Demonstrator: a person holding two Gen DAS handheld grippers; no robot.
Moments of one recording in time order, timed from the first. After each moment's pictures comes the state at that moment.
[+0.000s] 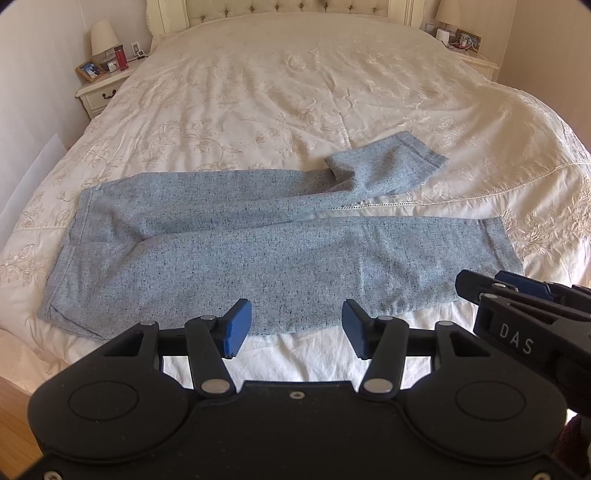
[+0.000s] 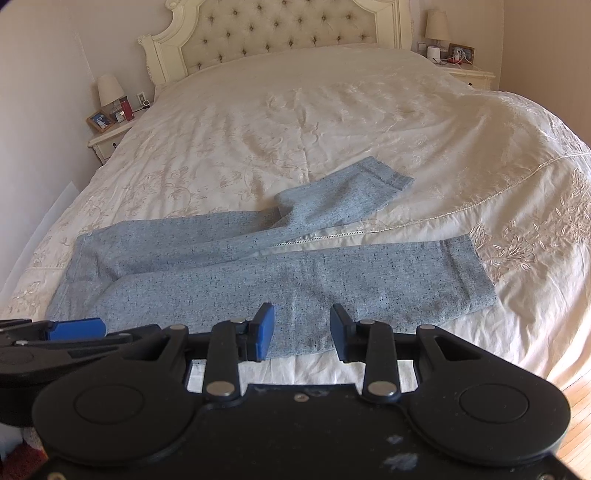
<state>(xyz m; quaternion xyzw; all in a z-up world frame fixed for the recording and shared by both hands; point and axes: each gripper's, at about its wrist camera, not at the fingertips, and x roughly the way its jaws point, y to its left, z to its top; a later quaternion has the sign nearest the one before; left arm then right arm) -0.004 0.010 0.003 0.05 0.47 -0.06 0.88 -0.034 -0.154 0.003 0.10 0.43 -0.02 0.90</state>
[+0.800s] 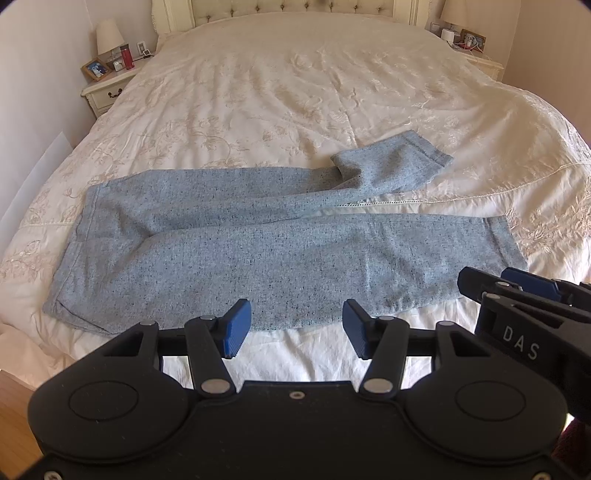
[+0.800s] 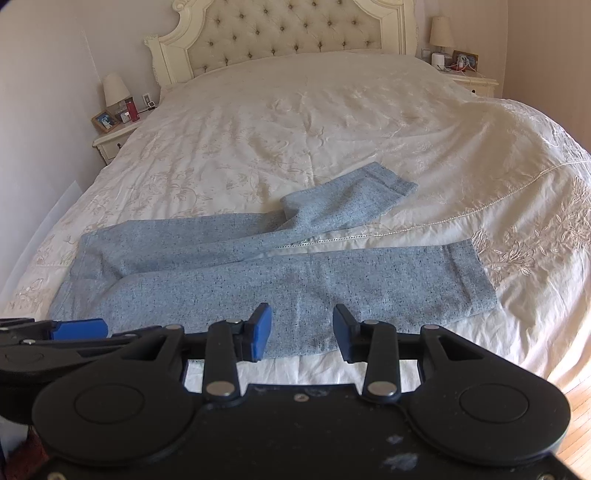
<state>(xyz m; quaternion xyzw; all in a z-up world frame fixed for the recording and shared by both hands) -0.010 0.012 0.002 0.05 0.47 -0.05 0.88 -0.042 -0.148 0.007 0.10 0.42 -0.01 0.90</state>
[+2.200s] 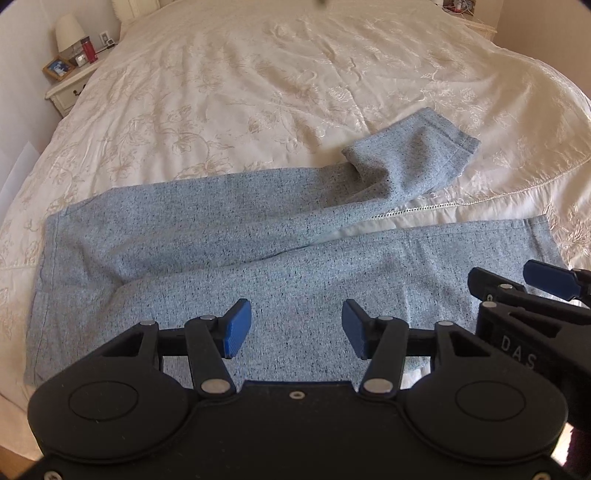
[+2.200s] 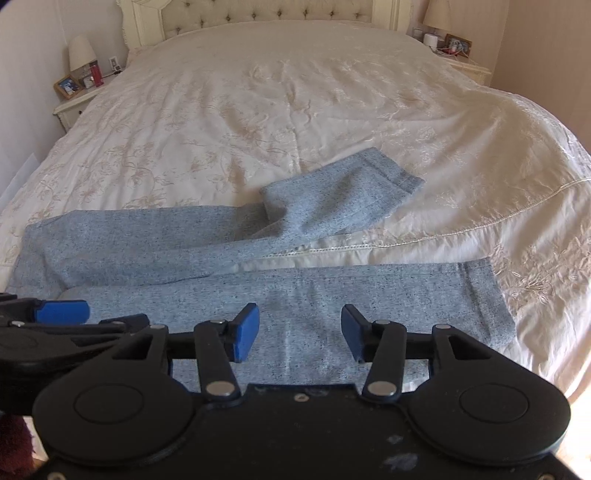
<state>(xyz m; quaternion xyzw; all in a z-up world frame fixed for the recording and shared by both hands) 0.114 0.022 -0.052 0.09 0.52 -0.09 0.85 0.081 -0.119 -0.044 0.04 0.48 -0.10 0.87</state>
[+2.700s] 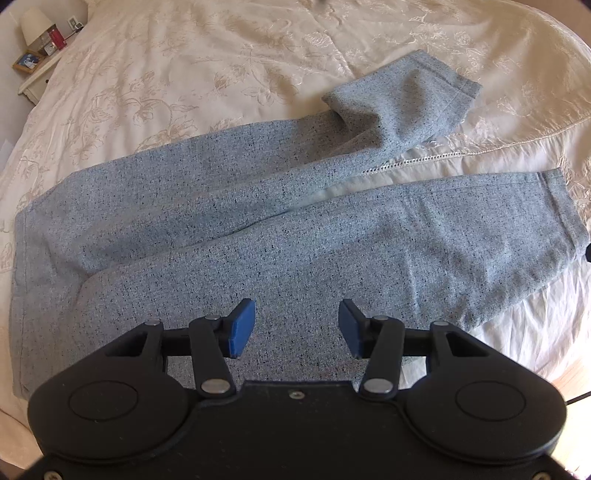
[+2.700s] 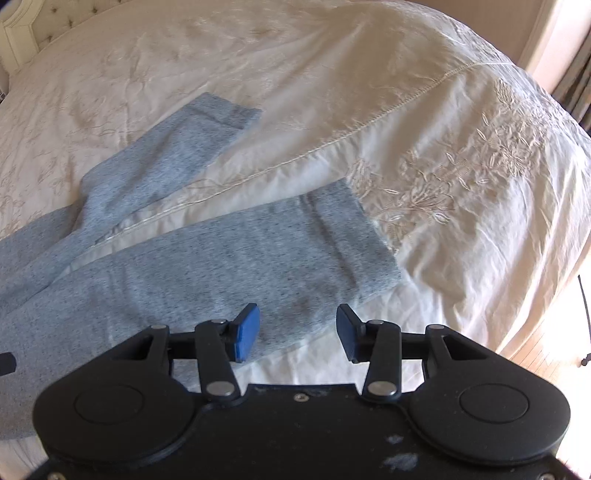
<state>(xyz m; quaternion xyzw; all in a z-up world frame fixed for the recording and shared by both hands) 0.137 -0.001 -0.098 0.12 0.58 -0.09 0.80 0.061 -0.306 -0.111 0.13 0.53 -0.22 0.81</state>
